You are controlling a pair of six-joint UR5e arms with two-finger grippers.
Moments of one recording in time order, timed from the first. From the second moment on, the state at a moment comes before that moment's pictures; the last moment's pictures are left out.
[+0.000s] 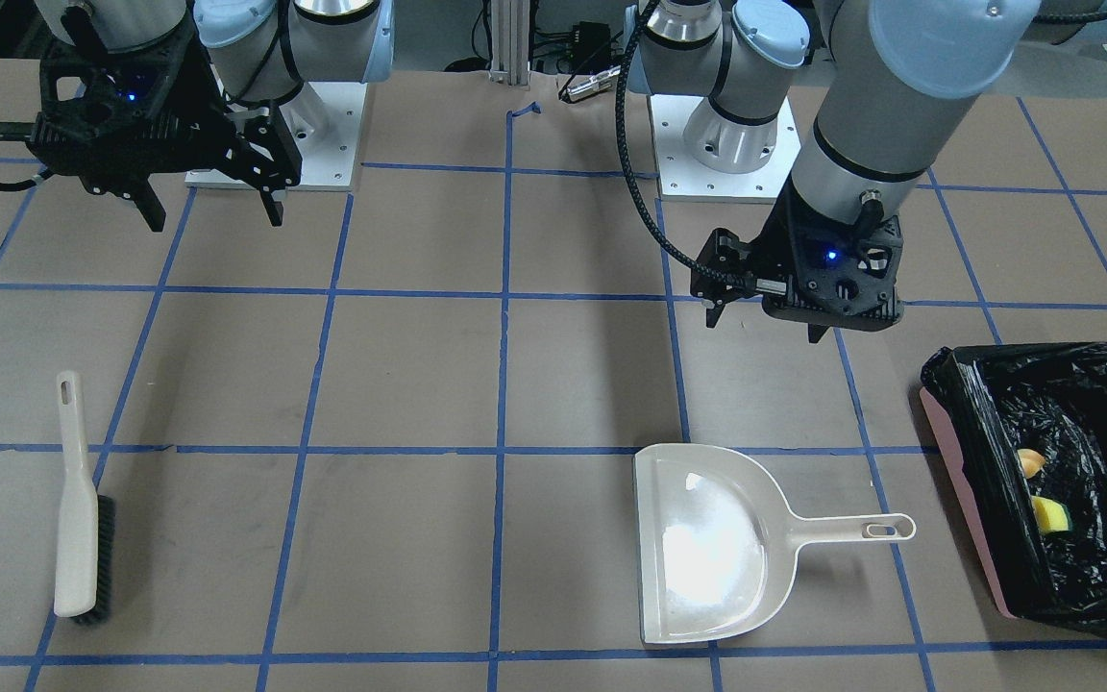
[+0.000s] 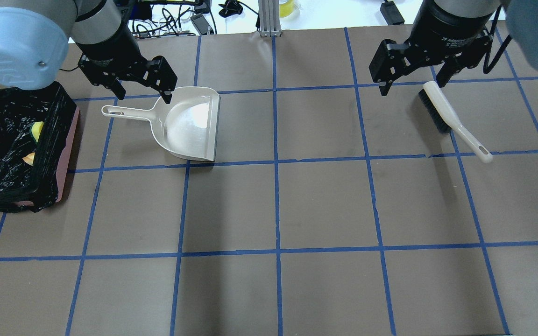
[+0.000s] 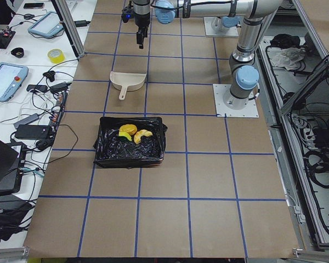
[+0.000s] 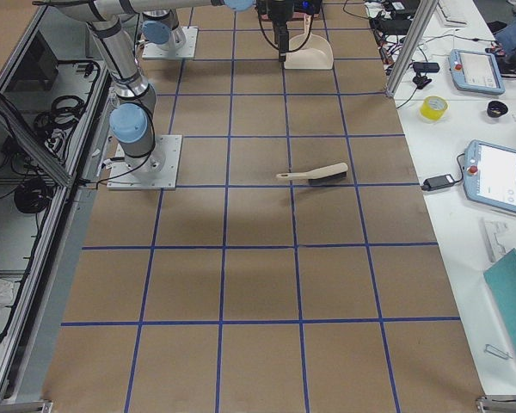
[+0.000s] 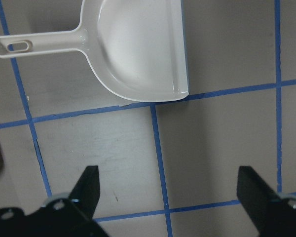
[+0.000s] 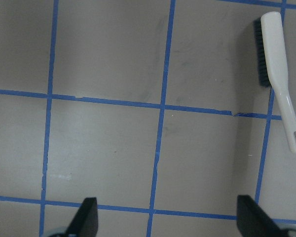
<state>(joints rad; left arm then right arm) -1.59 -1.68 -1.53 -1.47 1.57 0.10 1.61 -1.59 1.50 -1.56 -1.59 -0.07</state>
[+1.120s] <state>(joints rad) -1.59 -1.64 -1.59 -1.47 1.56 0.02 1.60 -1.59 1.50 -1.56 -1.59 -0.07</state>
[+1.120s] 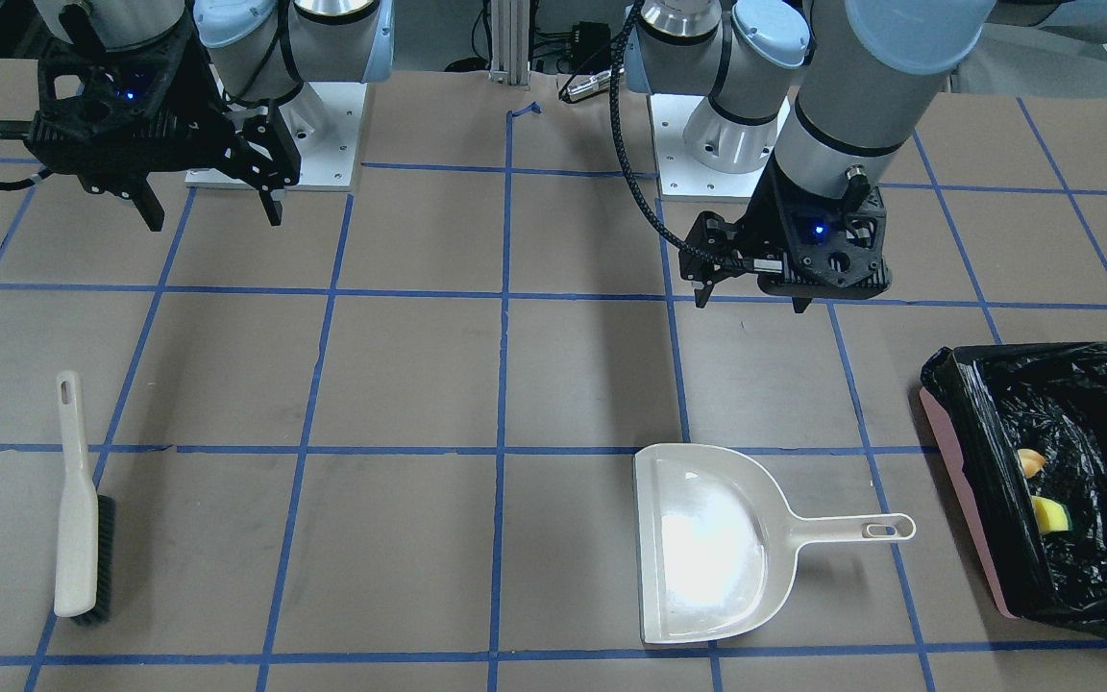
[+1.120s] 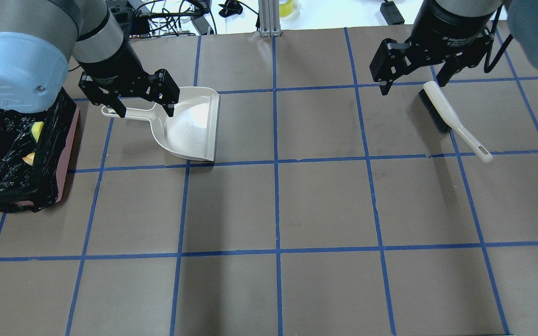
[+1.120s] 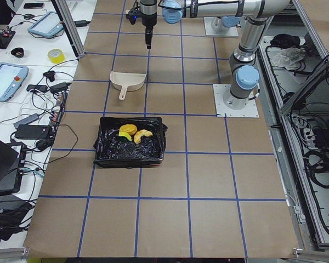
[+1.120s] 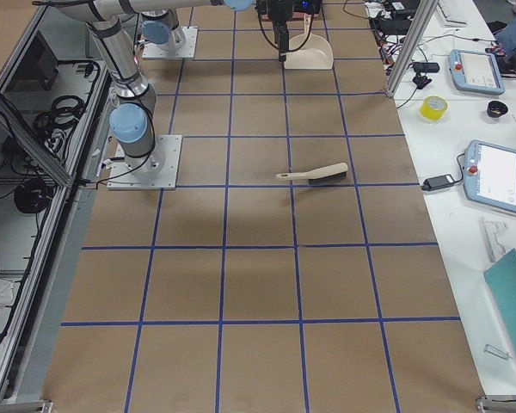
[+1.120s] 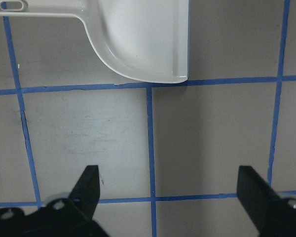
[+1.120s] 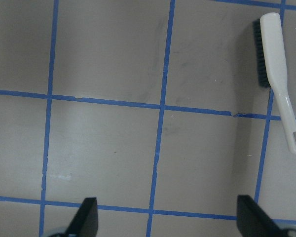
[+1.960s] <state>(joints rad) -1.59 -1.64 -1.60 -1.46 1.54 0.01 1.60 -1.59 1.50 -1.56 -1.59 -0.07</state>
